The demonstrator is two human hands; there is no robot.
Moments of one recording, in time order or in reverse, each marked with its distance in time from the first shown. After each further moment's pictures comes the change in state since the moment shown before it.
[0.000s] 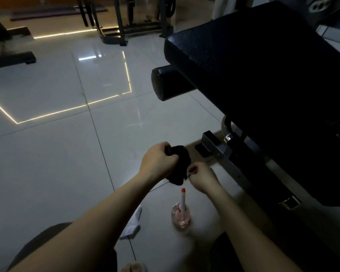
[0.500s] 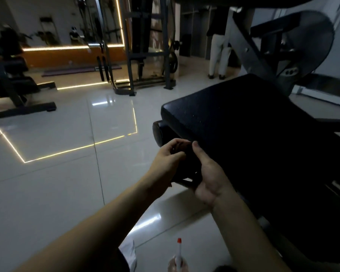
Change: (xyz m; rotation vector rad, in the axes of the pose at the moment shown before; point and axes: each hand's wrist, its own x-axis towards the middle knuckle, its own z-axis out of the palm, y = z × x) left_hand -0.019 0.130 -0.068 -0.758 -0.088 0.272; right_hand -0.086 -0.134 -0.130 1.275 -0.158 -0.188
